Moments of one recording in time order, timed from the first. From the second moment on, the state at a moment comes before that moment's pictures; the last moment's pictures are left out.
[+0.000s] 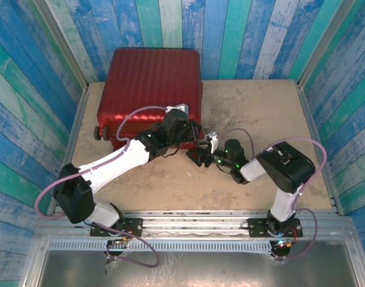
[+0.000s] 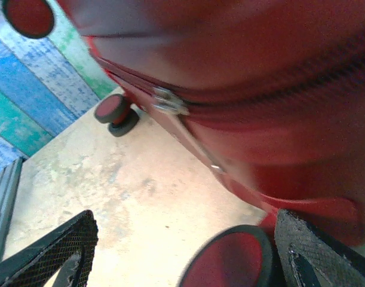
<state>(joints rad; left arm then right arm) -0.80 1.44 1.13 -0.26 -0.08 -0.80 0.63 1.78 0.47 1.09 -0.49 0.38</state>
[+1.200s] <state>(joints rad) -0.80 1.46 1.14 -0.27 -0.13 -0.77 0.64 1.86 0.52 1.20 -0.54 0.37</state>
